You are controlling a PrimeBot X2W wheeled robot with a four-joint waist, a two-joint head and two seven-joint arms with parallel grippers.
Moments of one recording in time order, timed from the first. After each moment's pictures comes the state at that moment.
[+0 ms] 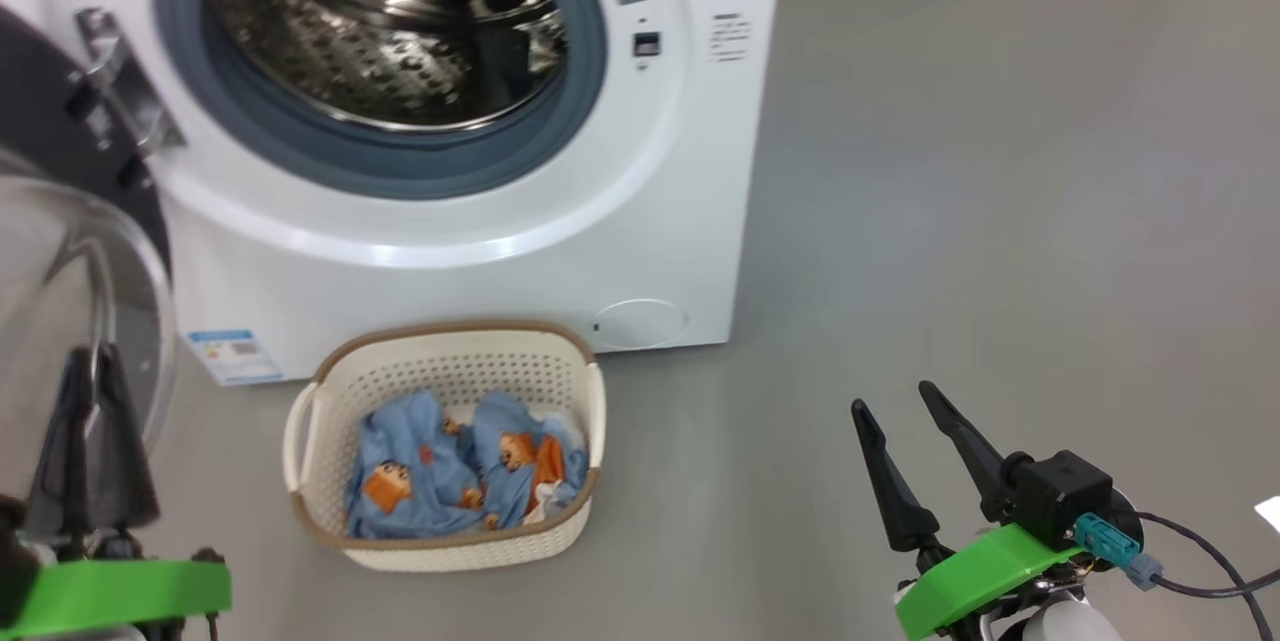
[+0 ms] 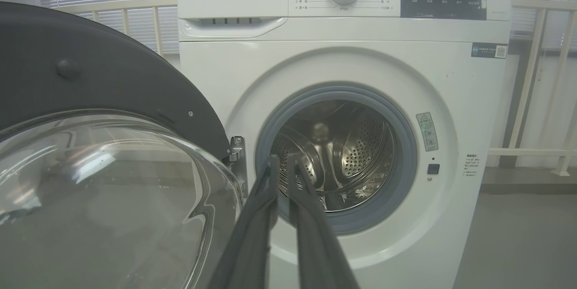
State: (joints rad) left arm -0.10 0.09 0.21 -0.04 -0.19 -0.13 -0.24; right arm -0.14 -0.06 0.12 0.27 0.21 0.13 -0.25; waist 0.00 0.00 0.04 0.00
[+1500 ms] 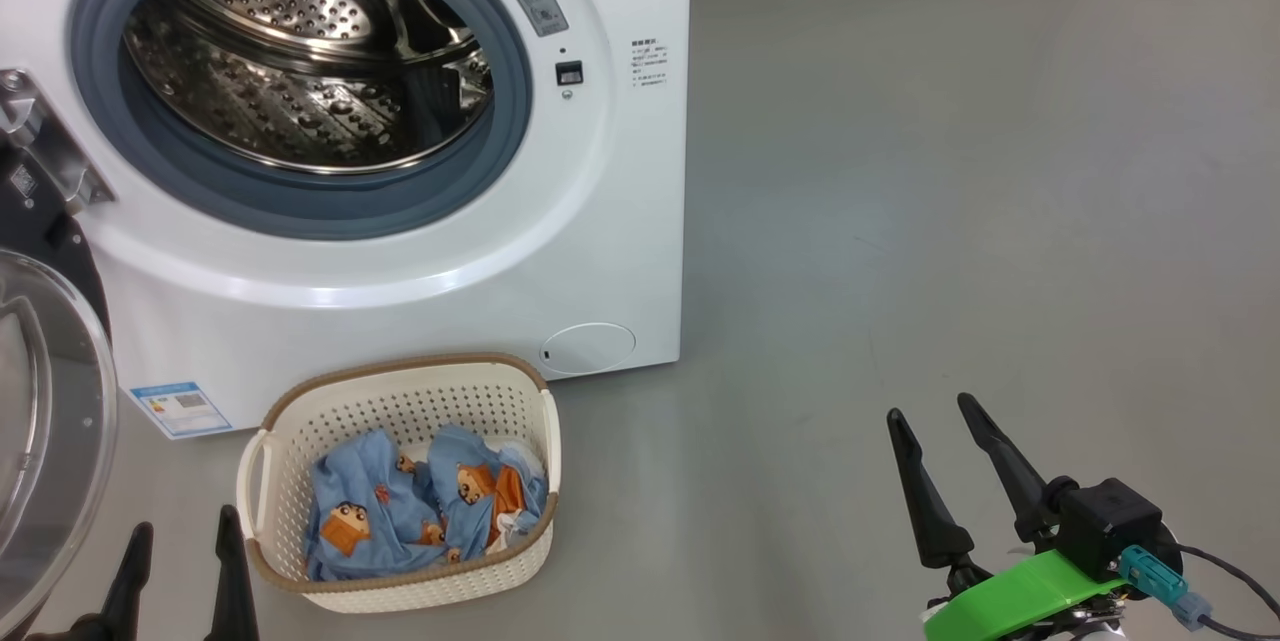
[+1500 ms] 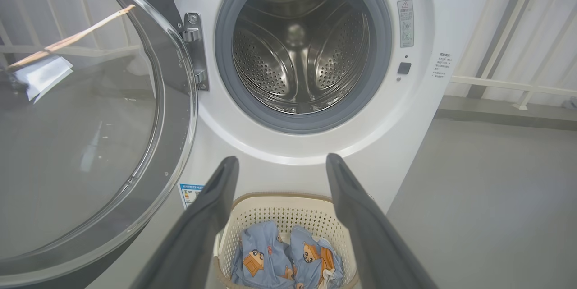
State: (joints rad) left arm 0.13 0.08 0.13 0.02 -0.26 -0.08 -0.18; right arm -0.06 -0.05 0.08 0.15 0.21 0.13 -0.25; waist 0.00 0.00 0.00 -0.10
